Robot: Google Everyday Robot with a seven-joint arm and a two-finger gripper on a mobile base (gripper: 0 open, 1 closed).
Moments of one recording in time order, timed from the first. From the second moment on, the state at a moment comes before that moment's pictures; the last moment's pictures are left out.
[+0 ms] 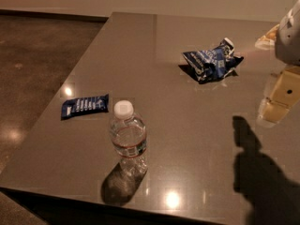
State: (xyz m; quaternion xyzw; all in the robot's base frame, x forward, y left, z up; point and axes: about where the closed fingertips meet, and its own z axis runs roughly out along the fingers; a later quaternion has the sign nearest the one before) arm 0.438 -0.216 0.977 -0.60 0.78 -0.04 0.16
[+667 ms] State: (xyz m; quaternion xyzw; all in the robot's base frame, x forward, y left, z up) arm 0.434 -0.214 0.978 -0.61 0.78 -0.02 0.16
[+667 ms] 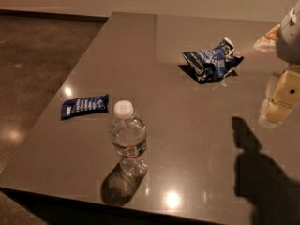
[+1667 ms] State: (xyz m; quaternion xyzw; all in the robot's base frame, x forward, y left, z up) arm 0.376 -0.133 0.949 -0.66 0.69 0.17 0.23
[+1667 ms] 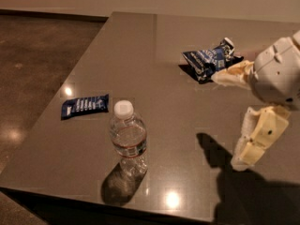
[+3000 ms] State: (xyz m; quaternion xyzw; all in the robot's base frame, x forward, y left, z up) arm 0.352 0.013 0.945 -0.67 0.65 0.21 0.29
